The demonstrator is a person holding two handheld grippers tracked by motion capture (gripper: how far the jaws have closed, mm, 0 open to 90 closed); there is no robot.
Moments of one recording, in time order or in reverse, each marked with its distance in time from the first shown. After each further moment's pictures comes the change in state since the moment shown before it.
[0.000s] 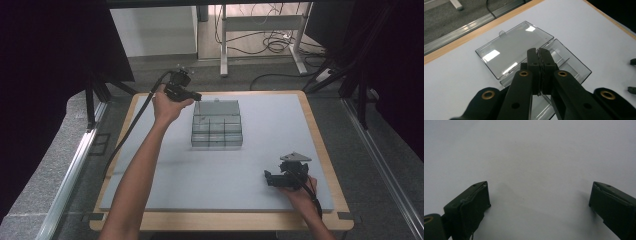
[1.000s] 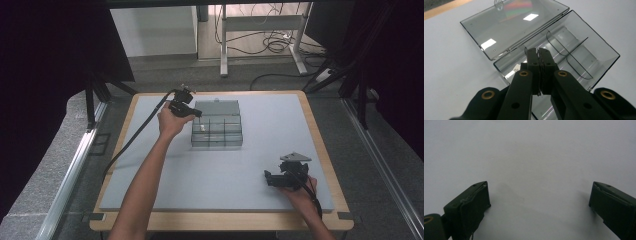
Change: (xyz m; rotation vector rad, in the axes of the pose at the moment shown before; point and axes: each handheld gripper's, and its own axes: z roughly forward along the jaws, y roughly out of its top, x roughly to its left) left arm 0.016 -0.045 0.058 0.077 -0.030 -0.044; right arm 0.000 0.000 0.000 0.002 0.001 -0.004
